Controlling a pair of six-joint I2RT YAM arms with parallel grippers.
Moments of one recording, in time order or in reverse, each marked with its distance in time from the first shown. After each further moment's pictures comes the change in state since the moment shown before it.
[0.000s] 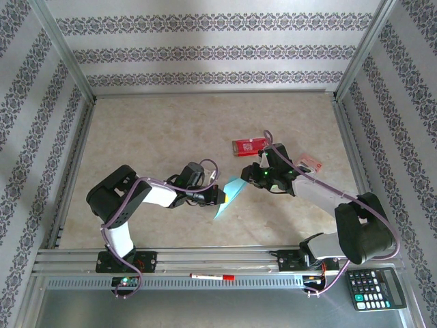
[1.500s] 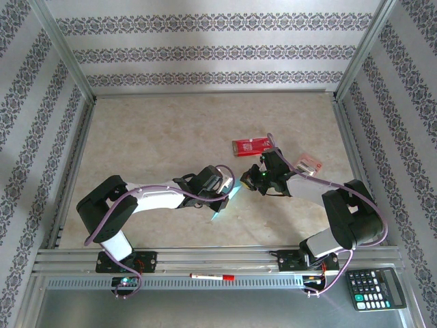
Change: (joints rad) left arm -0.192 -0.137 0.183 -0.537 -0.448 0.442; right arm -0.009 0.119 -0.050 0.149 -0.038 0.305
